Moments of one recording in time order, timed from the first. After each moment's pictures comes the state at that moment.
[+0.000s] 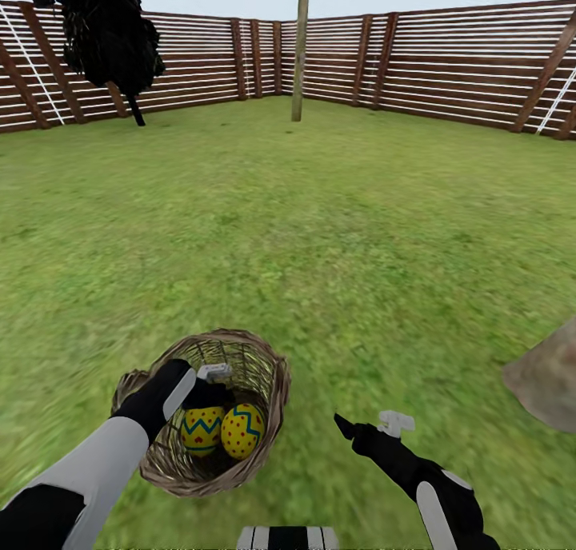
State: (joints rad) left arm -0.84 0.05 -0.24 -0.56 0.41 0.87 0.01; right arm -0.12 0.08 -0.06 -1.48 -0.35 0.57 0.22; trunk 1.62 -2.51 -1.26
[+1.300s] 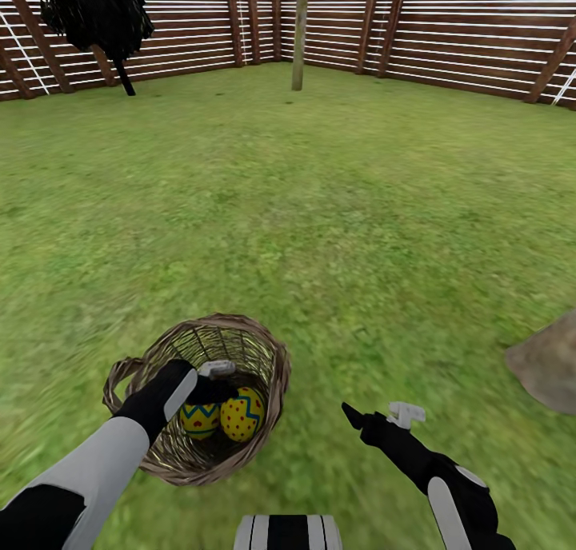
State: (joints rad) left arm -0.84 0.05 -0.26 -0.57 0.42 0.81 -0.03; right arm -0.11 0.06 -0.08 -1.56 -0.37 0.57 0.23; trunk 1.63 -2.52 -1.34
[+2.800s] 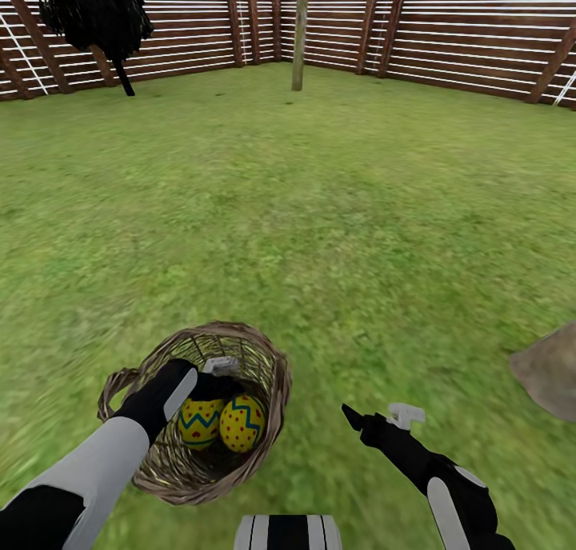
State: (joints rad) left arm -0.84 0.05 -0.26 -0.58 0.42 0.77 -0.10; right arm -0.11 0.06 -0.08 -1.56 -0.36 0.57 0.23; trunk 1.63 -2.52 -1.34
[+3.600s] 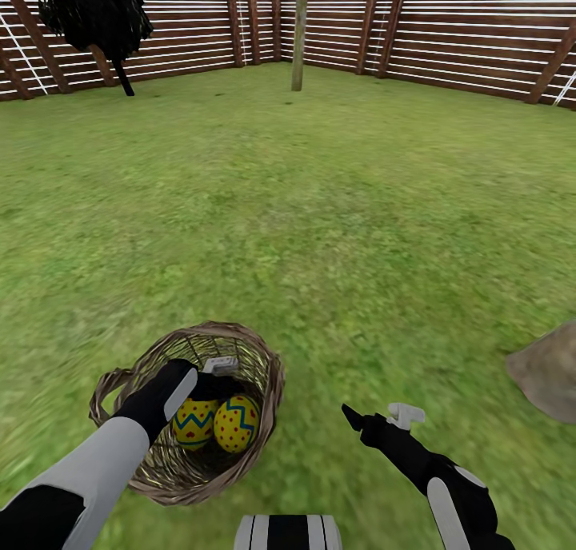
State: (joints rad) left arm -0.84 0.05 -0.26 -0.58 0.42 0.77 -0.10; right arm -0.11 0.06 -0.08 -1.56 -0.36 0.57 0.23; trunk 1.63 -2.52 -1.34
